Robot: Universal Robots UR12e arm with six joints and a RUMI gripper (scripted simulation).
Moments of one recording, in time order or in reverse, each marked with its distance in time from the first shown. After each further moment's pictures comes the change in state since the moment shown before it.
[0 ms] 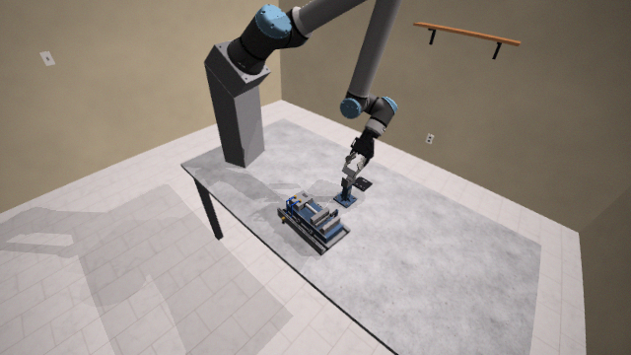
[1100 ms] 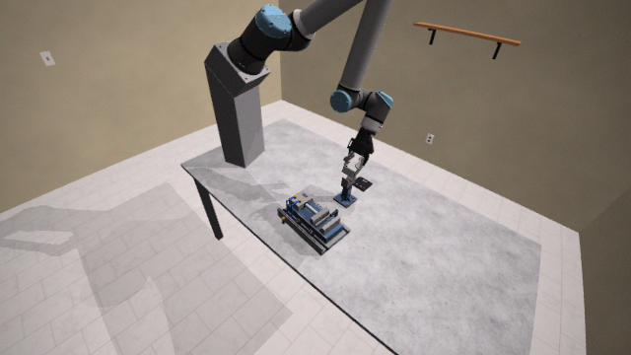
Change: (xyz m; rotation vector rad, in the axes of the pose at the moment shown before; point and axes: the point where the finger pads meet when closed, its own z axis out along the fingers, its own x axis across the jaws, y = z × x) arm 0.000 0.002 0.000 0.209 0.000 0.000
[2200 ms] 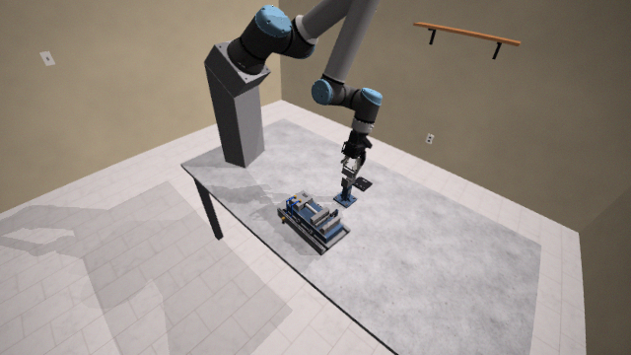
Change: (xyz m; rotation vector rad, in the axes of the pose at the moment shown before) arm 0.000 0.003 0.000 0.332 0.000 0.000
